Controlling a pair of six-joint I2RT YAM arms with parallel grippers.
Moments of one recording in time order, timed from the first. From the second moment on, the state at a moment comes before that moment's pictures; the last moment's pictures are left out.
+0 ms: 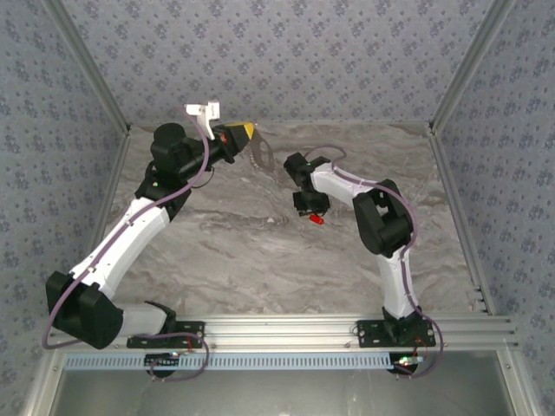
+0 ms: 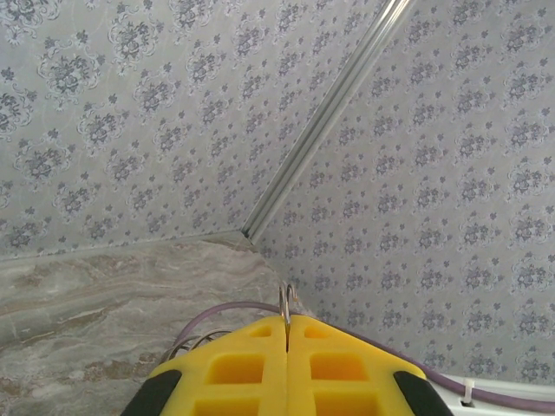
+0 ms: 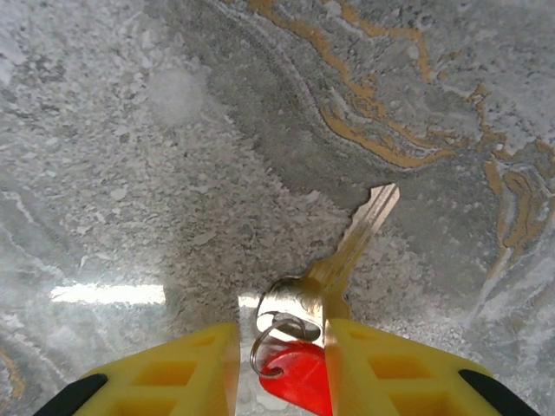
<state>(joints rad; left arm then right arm) -0.43 1.29 1.19 0.15 0.46 -0.57 0.57 2.14 1.62 -0.95 0.13 0.43</state>
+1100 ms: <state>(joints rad) -0.43 1.29 1.19 0.15 0.46 -0.58 0.52 1.96 1.58 -0.95 0.08 0.42</state>
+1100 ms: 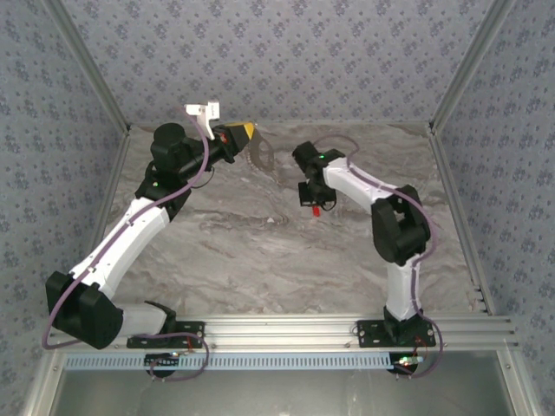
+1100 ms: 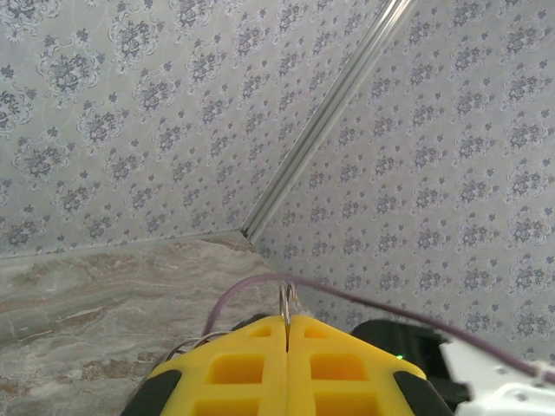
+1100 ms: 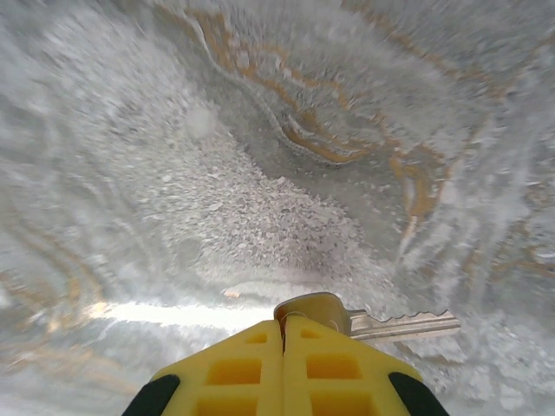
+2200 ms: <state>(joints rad) -0.43 1.32 1.19 0.15 0.49 -0.58 0.50 1.73 1.15 -0.69 -0.37 0.30</state>
